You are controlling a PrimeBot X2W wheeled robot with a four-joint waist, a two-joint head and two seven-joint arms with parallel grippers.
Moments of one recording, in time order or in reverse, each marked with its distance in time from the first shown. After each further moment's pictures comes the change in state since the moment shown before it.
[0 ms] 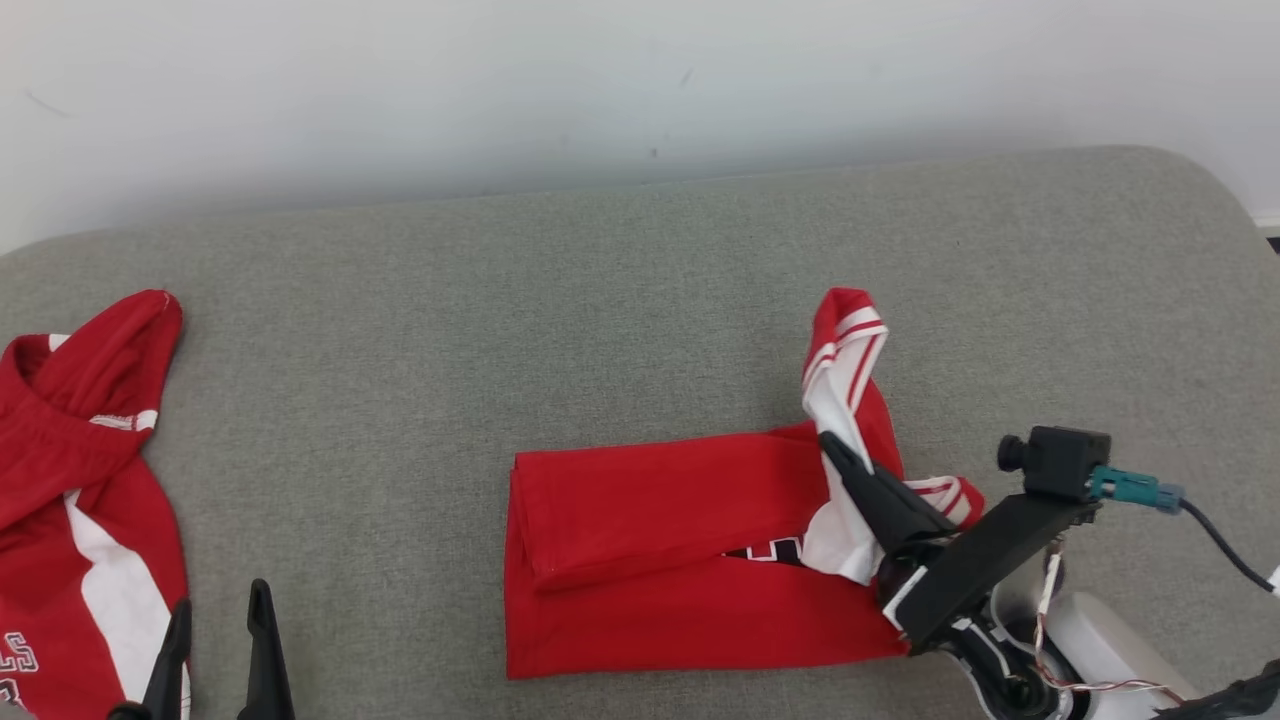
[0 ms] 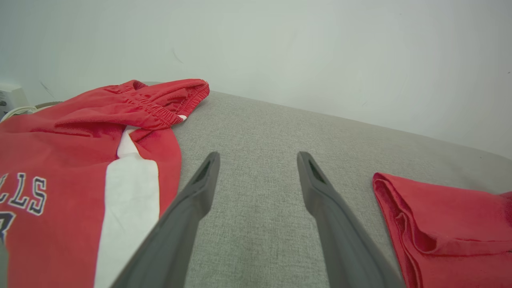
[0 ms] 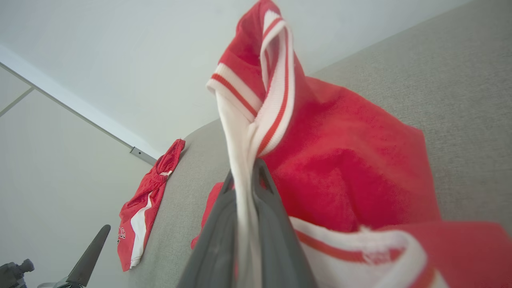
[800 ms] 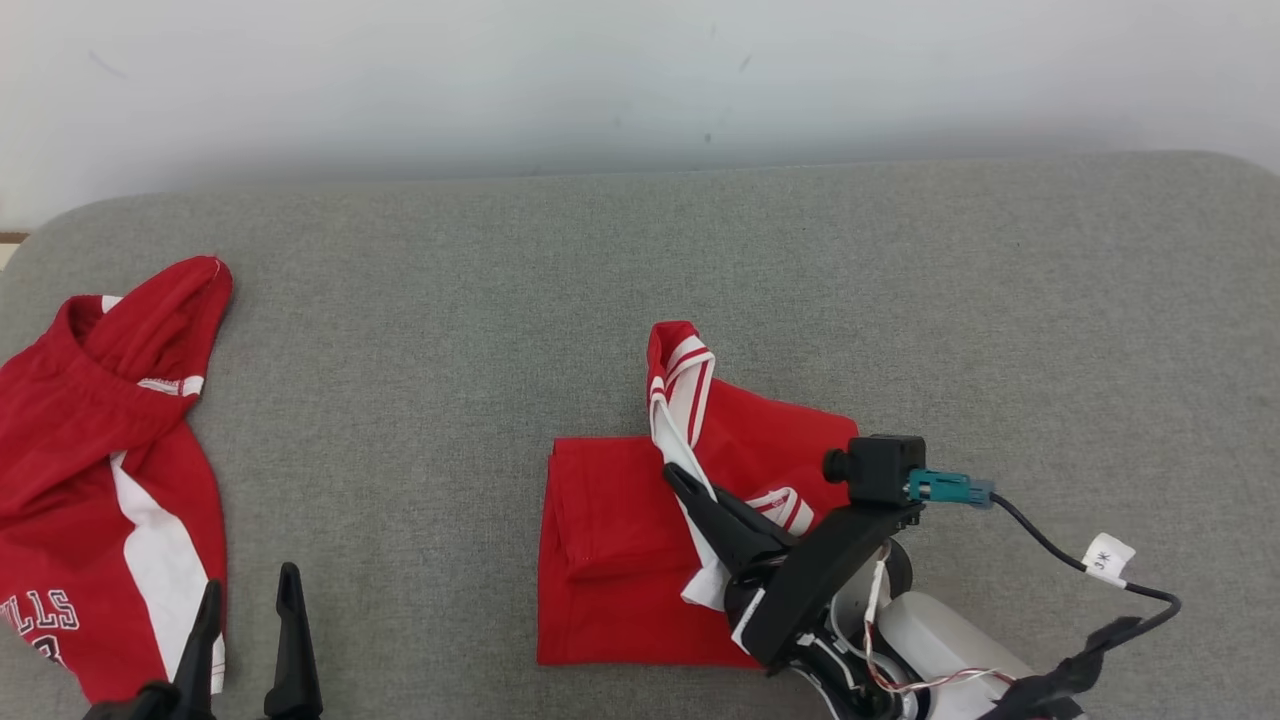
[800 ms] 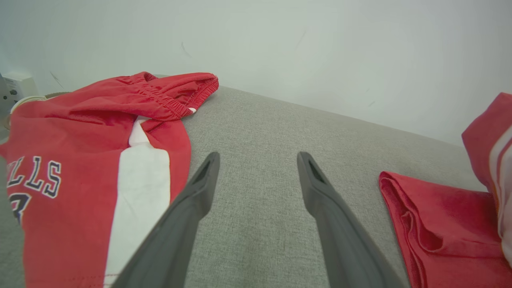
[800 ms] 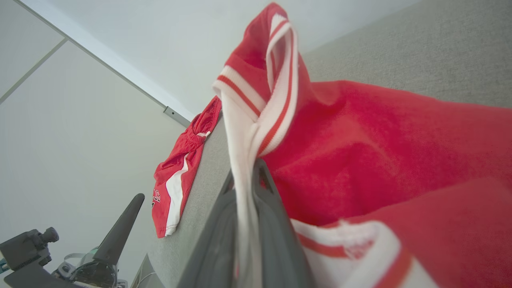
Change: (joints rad) left arm -0.030 0.000 -0.053 0.020 -0.026 0.010 -0.002; right arm -0.133 0.165 0.226 0.158 0.004 0.000 -0.048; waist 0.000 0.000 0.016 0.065
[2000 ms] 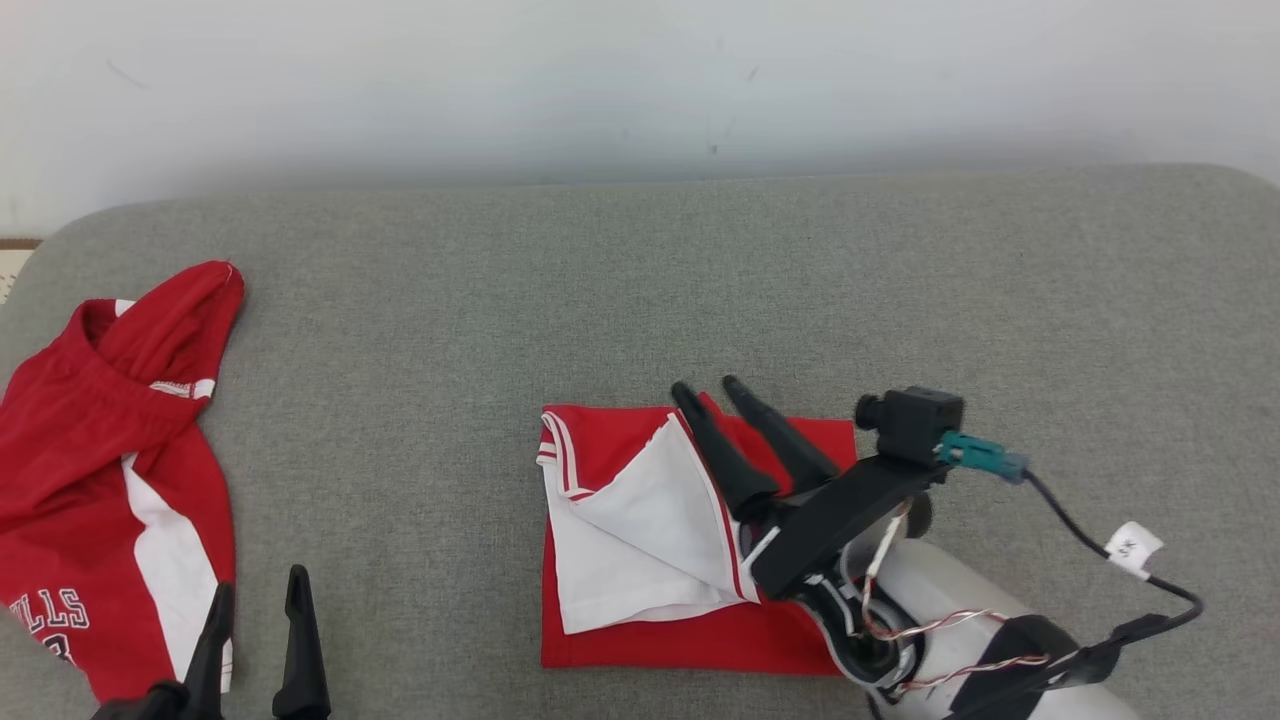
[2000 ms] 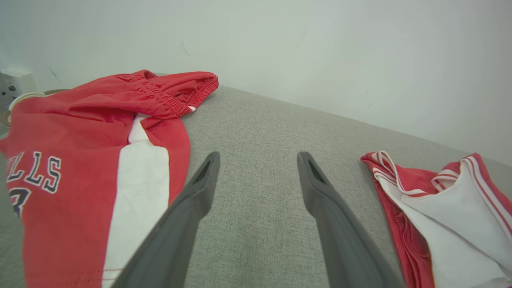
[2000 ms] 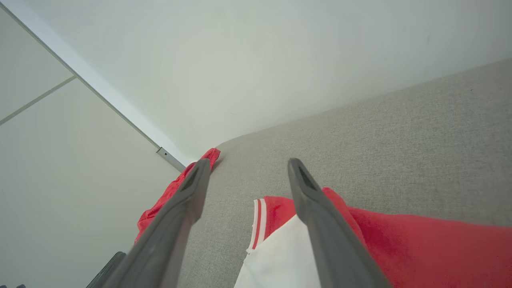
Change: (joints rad) left arm -0.014 0.000 -0.015 0.027 -0.013 0.001 0.000; right arm -0.143 0.011 0.095 0.150 0.035 0.000 -0.246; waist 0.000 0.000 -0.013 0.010
